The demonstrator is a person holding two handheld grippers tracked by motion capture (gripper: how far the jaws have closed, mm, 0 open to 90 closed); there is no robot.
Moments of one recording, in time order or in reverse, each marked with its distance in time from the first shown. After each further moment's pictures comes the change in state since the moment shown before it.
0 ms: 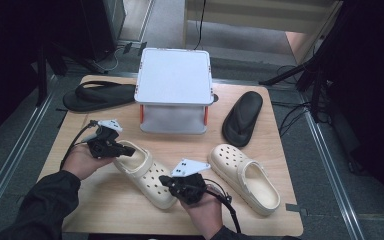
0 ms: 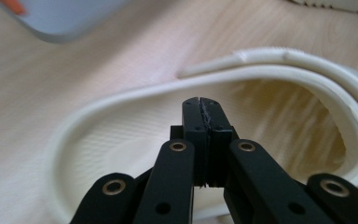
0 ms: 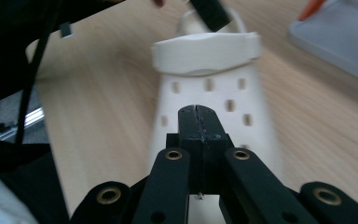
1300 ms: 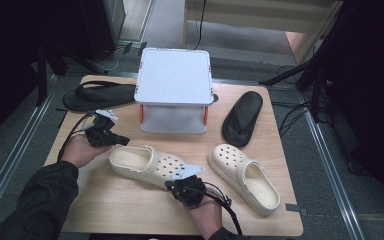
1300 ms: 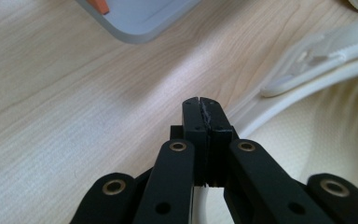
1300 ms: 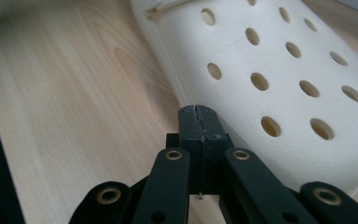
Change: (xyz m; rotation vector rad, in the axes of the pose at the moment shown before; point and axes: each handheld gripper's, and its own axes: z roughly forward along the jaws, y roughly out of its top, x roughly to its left) left arm 0.042 0.001 0.014 0.039 0.041 -0.045; right arm -0.016 -0.026 0.021 0.135 -0.075 0.030
